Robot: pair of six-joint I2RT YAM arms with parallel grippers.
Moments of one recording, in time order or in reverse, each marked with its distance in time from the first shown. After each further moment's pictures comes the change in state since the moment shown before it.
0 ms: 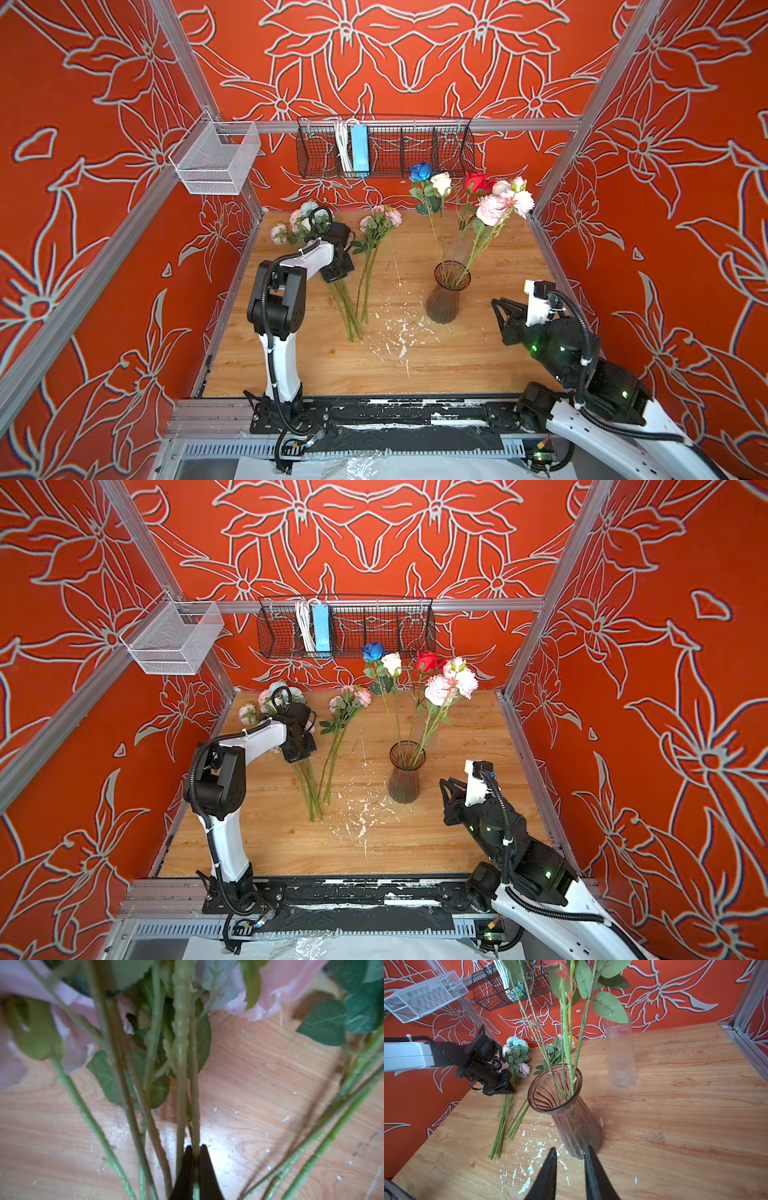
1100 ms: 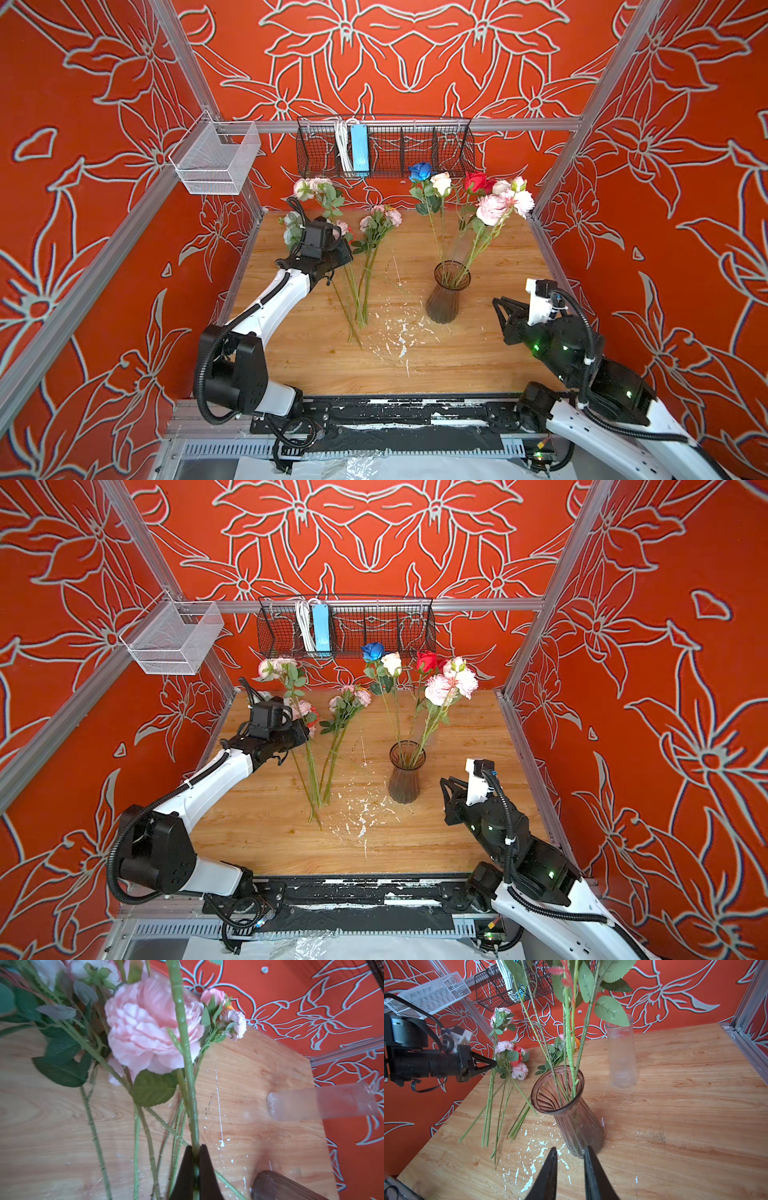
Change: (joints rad) left arm -0.024 -0.504 -0.292 0.346 0.132 0.063; right arm 0.000 0.009 0.032 -0.029 -0.010 0.002
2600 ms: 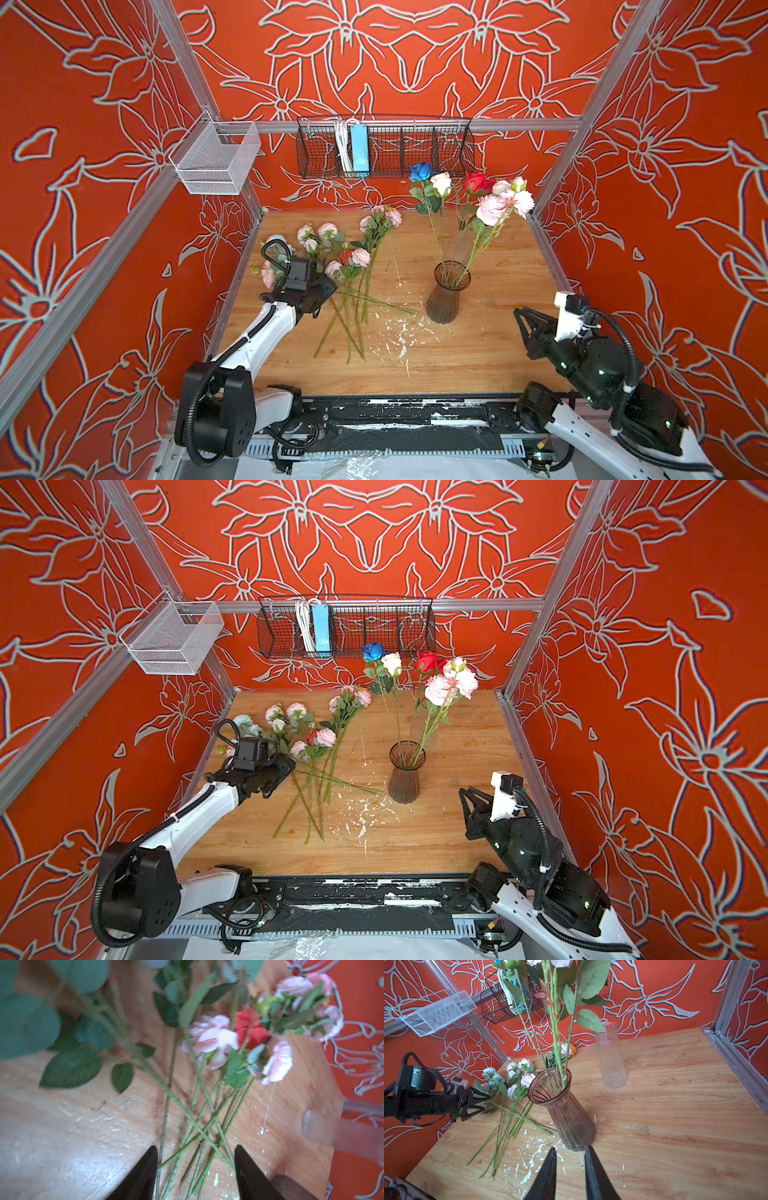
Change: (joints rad) left arm 0.098 -0.232 -0.424 0.015 0.015 -0.397; right arm 0.000 -0.172 0.045 -0.165 0.024 0.007
